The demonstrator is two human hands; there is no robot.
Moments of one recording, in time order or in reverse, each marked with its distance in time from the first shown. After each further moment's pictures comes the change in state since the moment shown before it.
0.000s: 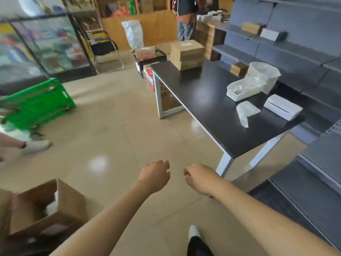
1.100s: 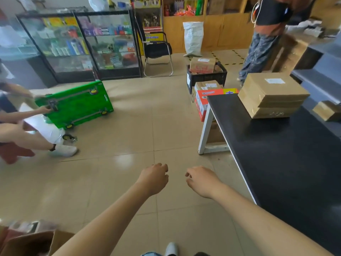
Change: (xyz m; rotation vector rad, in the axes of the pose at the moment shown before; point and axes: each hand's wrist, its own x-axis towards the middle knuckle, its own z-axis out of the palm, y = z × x) left_hand 0.408 -0.311 -0.179 -0.091 0.013 -0.328; right_hand 0.587 -0.035 -0.140 -0.068 -0.130 -0.243
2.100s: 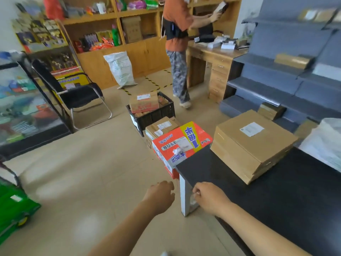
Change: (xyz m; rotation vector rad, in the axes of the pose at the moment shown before) left_hand 0.525 0.051 -0.179 0.116 -0.133 0.428; right_hand 0.356 0.225 -0.193 0.327 0.211 0.543
